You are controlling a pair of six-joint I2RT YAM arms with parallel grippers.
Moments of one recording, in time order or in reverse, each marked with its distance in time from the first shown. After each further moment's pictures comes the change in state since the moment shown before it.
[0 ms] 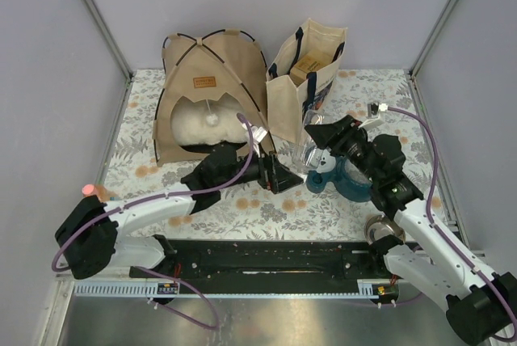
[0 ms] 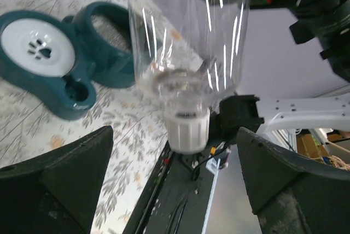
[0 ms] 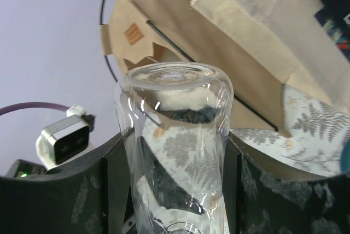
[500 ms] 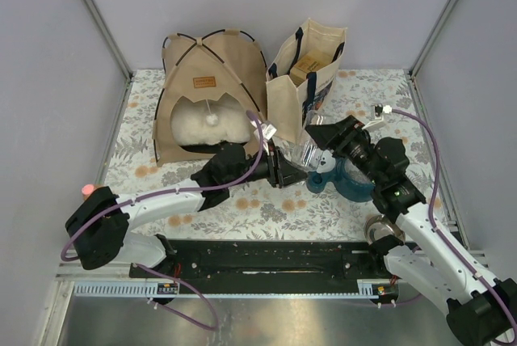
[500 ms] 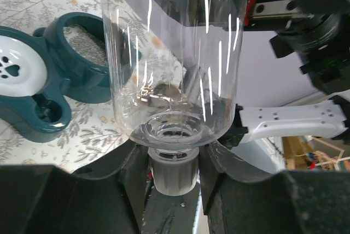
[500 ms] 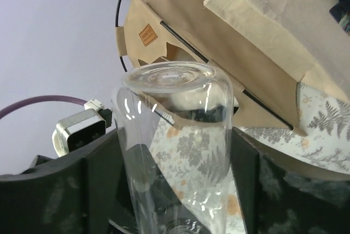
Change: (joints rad) left arm -0.056 0.119 0.080 0.134 -0.006 -0.059; right arm -0.005 -0.048 -0.019 0.032 -0.040 0.083
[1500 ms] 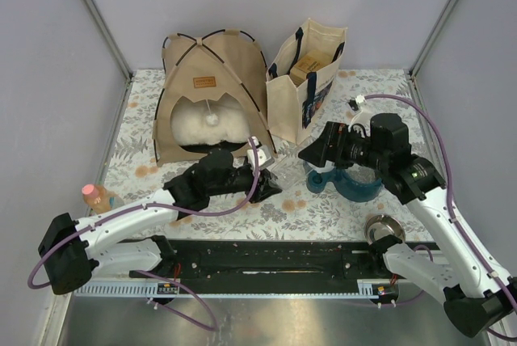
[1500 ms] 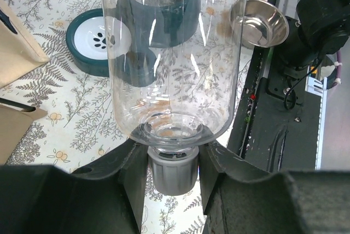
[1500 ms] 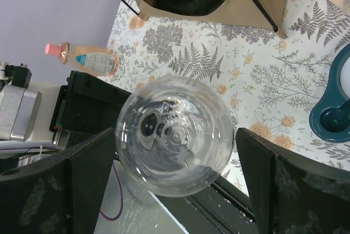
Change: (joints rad) left arm -0.008 -0.265 -0.016 -0.521 -0.035 0.718; right arm 0.005 0.107 0.400 -0.765 -0.257 -0.322
